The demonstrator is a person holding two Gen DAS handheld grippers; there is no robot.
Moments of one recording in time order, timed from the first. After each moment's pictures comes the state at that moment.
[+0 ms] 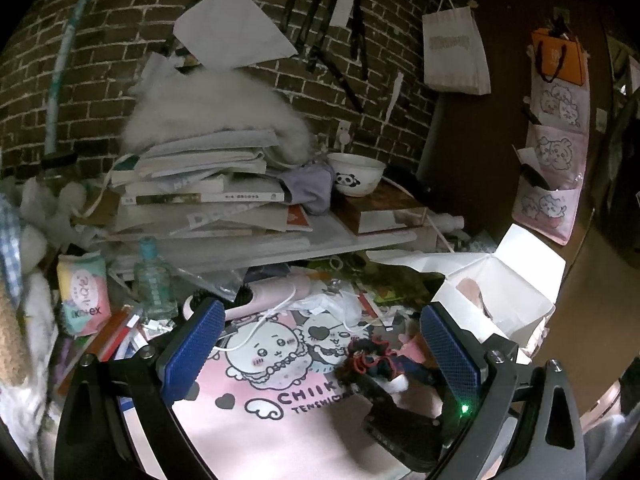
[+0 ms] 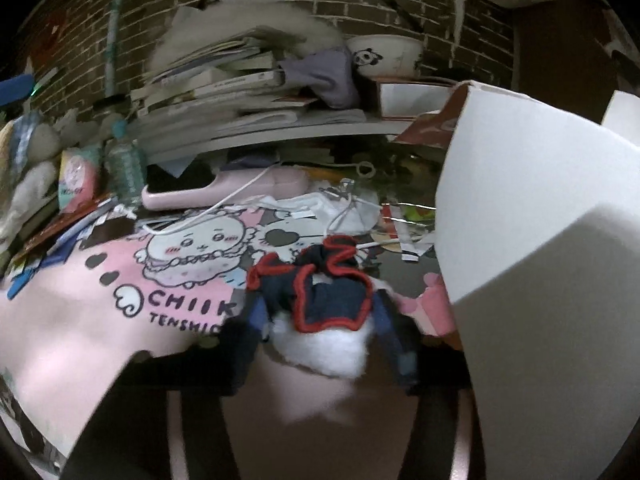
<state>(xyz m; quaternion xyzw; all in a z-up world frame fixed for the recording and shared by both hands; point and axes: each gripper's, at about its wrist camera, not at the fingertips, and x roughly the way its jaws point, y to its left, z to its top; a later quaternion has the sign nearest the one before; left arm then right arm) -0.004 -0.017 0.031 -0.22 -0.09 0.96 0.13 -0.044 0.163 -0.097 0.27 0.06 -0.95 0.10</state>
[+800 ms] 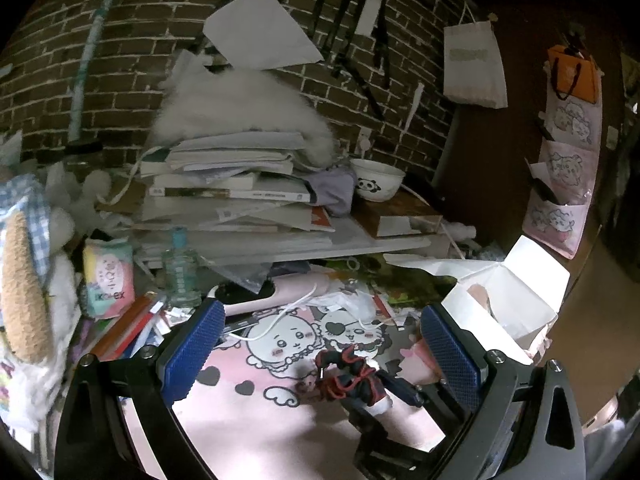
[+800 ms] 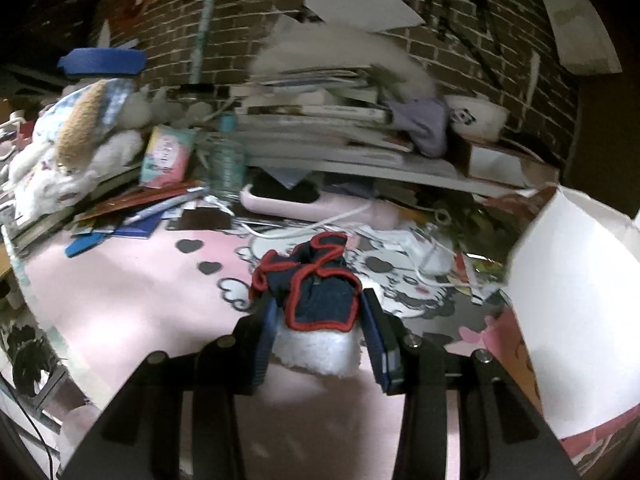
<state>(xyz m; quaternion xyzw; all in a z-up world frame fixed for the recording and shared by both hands) 0.015 -0.038 0.030 -0.22 -0.11 0.96 0.10 0.003 0.106 -0.080 0.22 0.14 -0.94 0.20</state>
